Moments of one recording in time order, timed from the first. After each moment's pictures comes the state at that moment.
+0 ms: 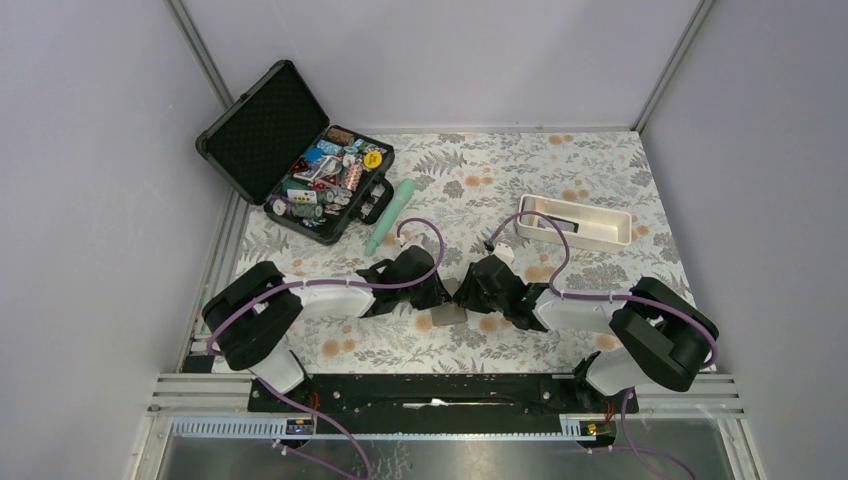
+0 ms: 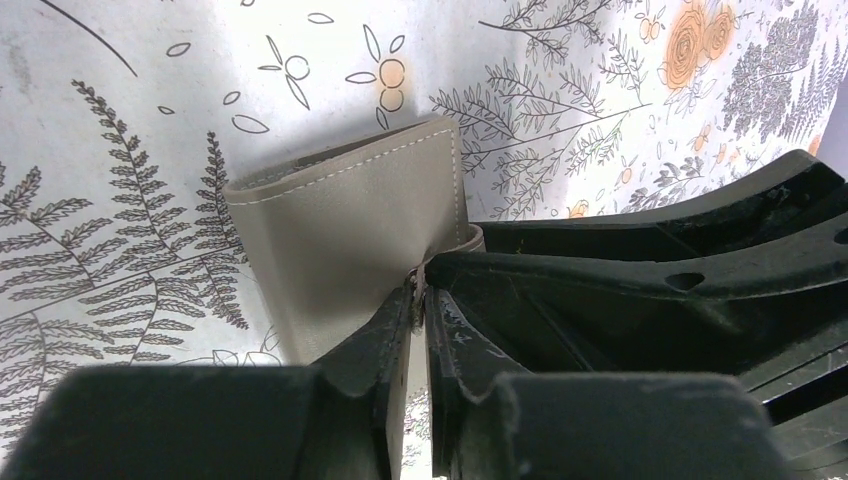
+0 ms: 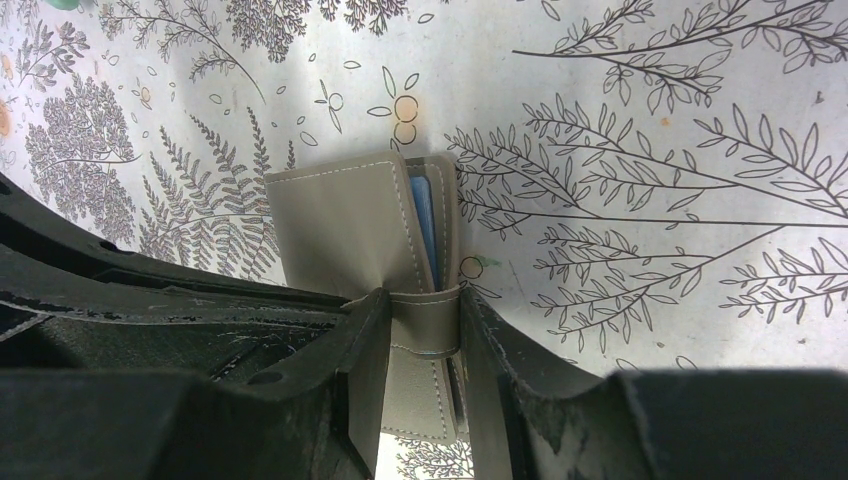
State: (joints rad) left arm -0.91 1.59 0.71 0.08 0.02 -1.05; right arm 0.85 1.45 0.51 0.12 0.15 0.95
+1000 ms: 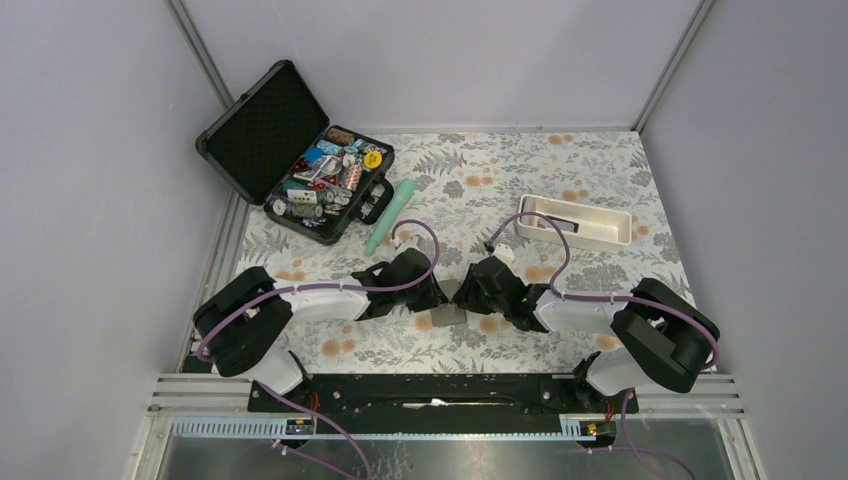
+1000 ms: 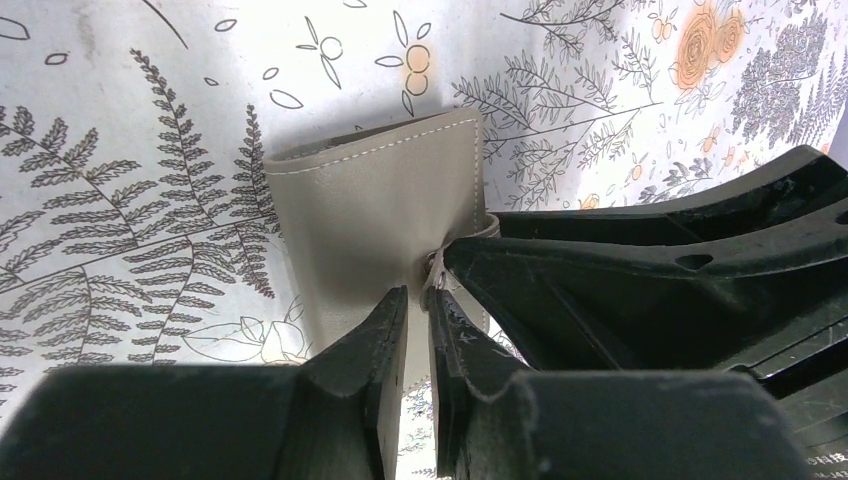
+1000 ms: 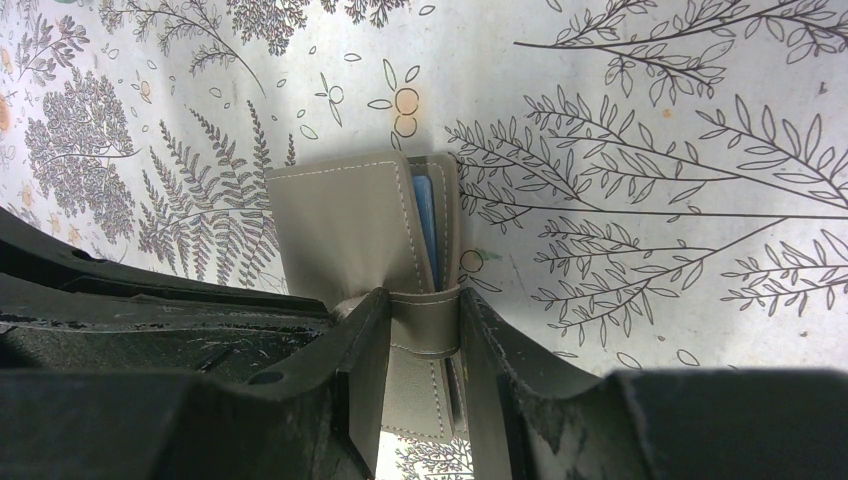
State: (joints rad) left arm -0.92 1.53 0.68 0.05 -0.02 -1.06; right arm 0.86 1.44 0.50 0.12 0.15 0.95
